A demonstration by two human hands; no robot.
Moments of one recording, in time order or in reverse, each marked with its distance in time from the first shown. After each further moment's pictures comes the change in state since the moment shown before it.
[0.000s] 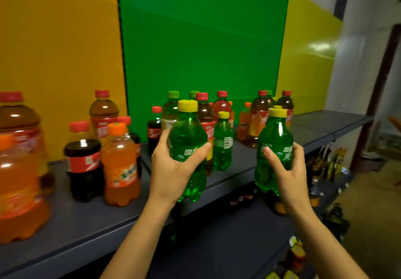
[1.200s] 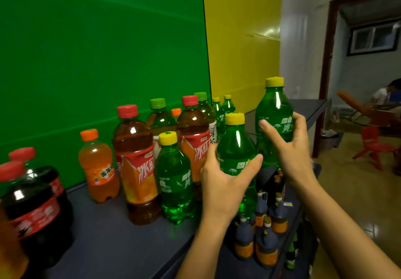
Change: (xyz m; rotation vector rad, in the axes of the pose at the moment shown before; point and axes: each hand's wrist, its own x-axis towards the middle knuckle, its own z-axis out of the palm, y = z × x) left_hand 0.131 -0.214 0.405 -0.147 -0.273 -0.148; right_hand 0.333 0.187 -0.182 -0.081 0.159 -0.091
